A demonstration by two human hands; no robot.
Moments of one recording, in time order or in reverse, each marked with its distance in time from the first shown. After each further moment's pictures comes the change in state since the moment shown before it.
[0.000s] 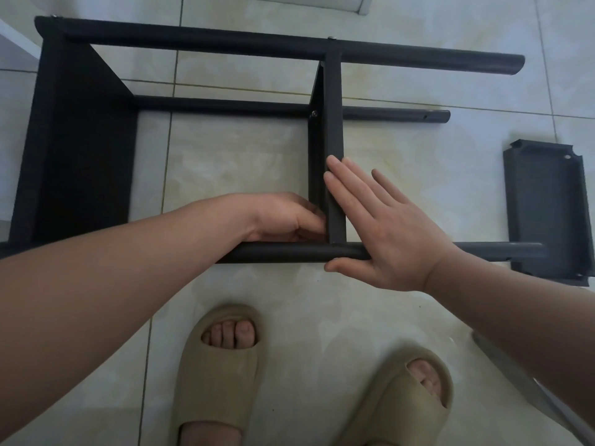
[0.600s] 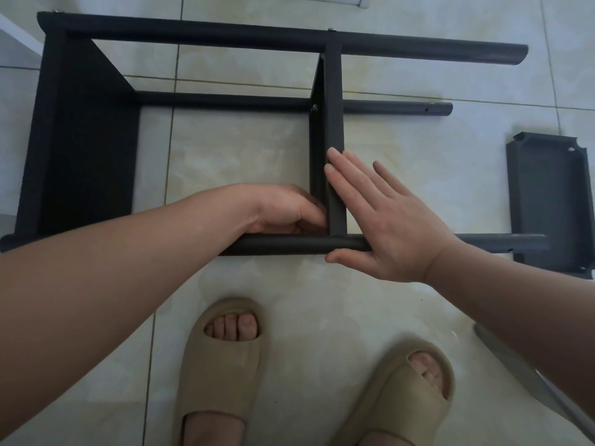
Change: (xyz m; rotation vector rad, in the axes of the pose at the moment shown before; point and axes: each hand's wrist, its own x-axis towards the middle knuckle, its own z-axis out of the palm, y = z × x) left_hand -0.002 0.004 0.001 0.012 0.011 -0.028; right_hand 0.000 -0.001 0.000 -0.009 -0.004 0.000
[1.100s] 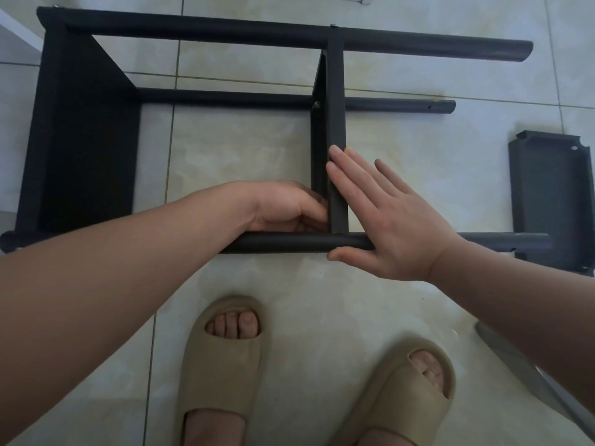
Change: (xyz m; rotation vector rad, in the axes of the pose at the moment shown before) left_hand 0.000 -0.002 -0.001 -0.078 -0.050 0.038; right_hand -0.001 0.001 0.002 -0.003 0.028 -0.011
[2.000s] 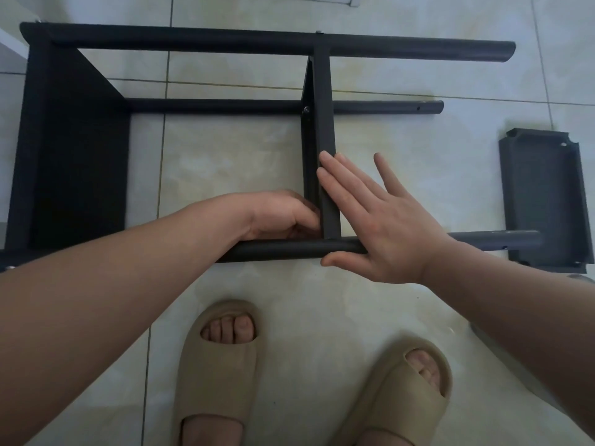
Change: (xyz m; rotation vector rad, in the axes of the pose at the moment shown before) left_hand 0.000 -0.002 0.008 0.068 0.058 0.010; right_hand -0.002 0.003 0.003 -0.113 0.028 -0.028
